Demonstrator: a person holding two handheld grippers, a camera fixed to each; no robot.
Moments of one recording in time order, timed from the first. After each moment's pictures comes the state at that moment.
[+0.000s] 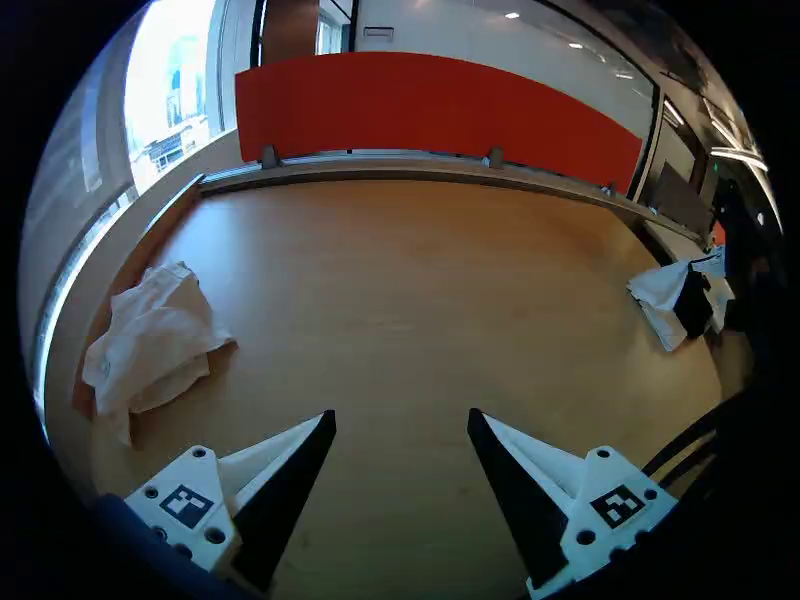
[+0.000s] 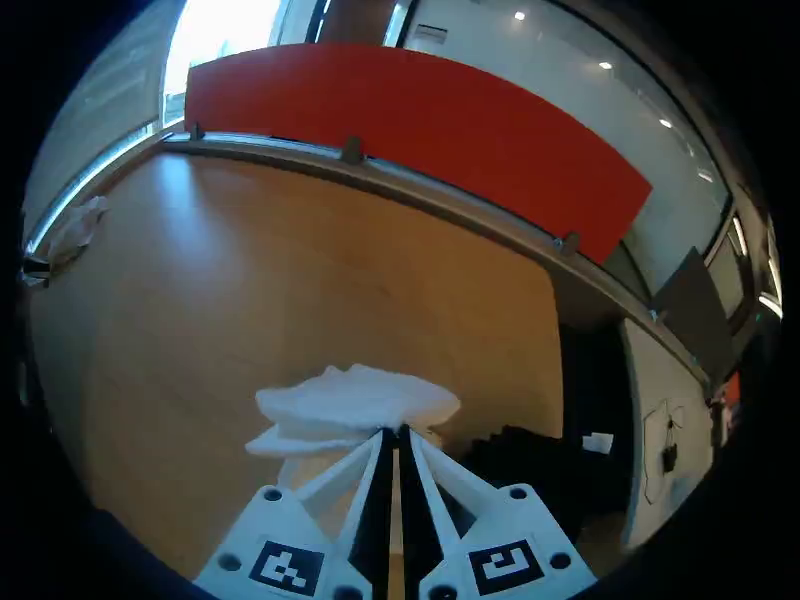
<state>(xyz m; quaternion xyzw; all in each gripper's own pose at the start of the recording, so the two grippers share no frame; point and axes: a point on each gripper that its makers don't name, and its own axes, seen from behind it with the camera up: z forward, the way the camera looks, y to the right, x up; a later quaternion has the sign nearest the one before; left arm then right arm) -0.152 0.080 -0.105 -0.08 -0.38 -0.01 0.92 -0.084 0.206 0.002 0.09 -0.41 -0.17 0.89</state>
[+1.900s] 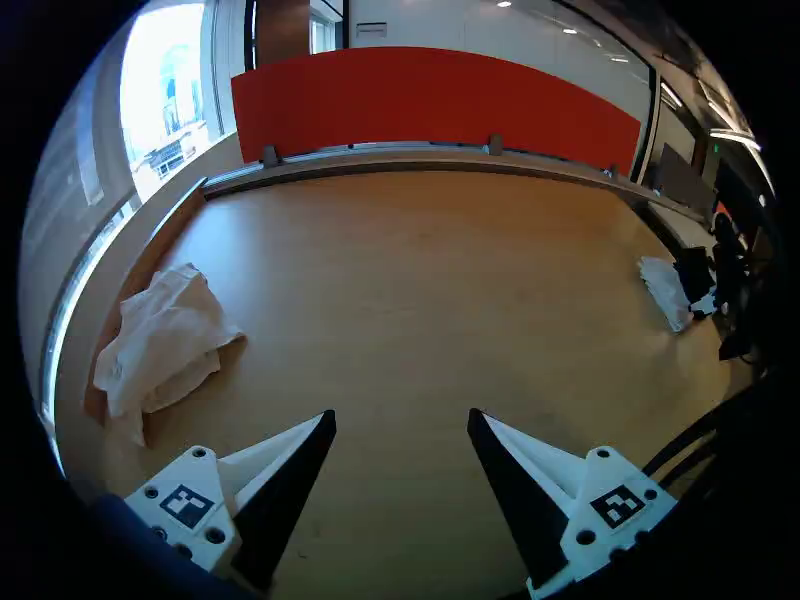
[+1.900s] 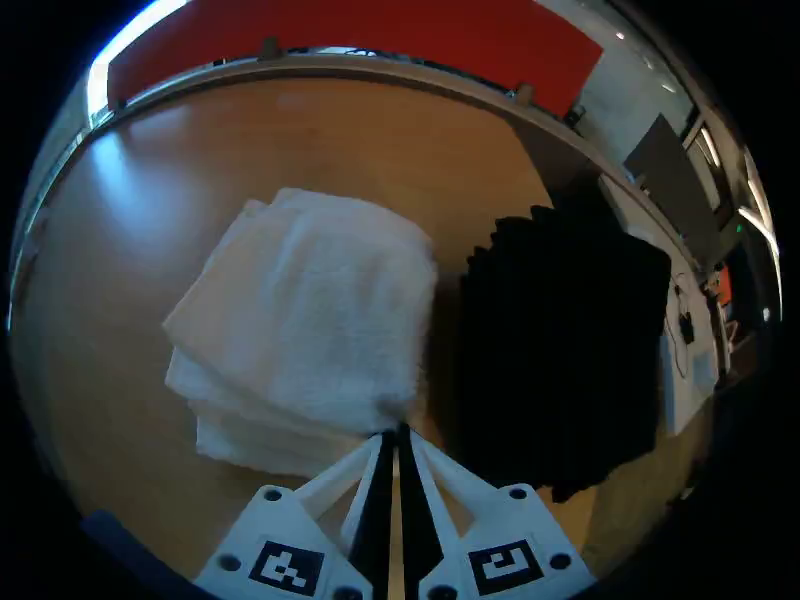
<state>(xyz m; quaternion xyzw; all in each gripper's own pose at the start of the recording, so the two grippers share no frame) -0.155 0.075 -0.118 -0.07 -0.39 0.02 0.92 -0.209 0.272 -0.075 -0.03 -0.53 -0.10 0.84</state>
